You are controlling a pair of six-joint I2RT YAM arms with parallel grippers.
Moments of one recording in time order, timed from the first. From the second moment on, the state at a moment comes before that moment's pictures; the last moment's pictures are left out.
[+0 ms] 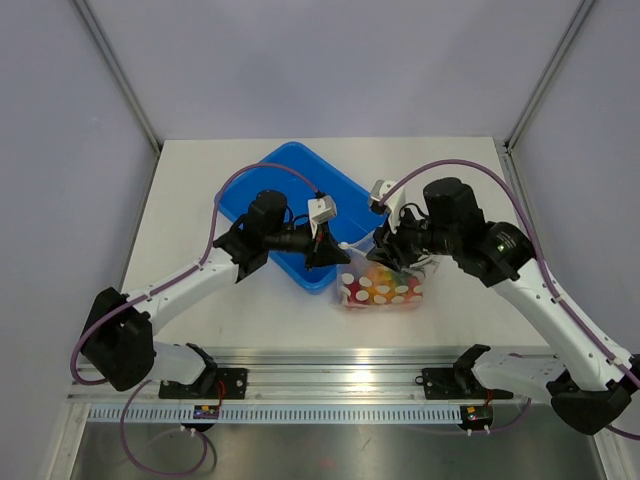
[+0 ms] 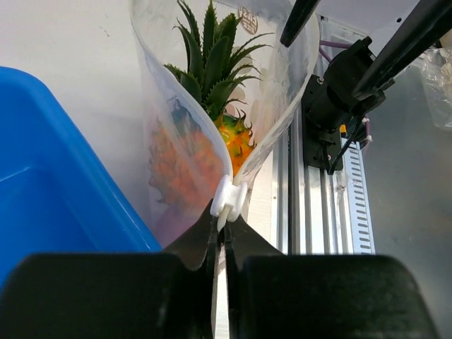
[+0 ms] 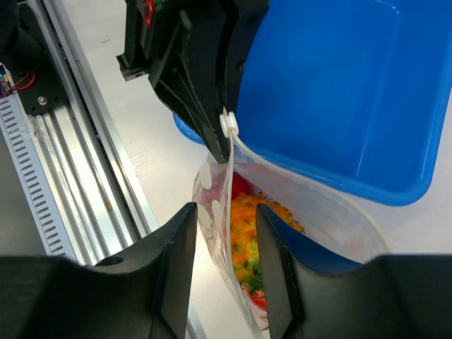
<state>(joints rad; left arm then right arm) -0.66 1.35 0.94 0.05 0.86 -0.03 0.67 1.09 1.31 -0.82 -0.39 -0.26</state>
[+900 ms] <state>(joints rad) -0.66 1.31 0.87 0.23 0.89 -0.12 0.67 1.40 1.55 -0.91 -0.55 -0.37</state>
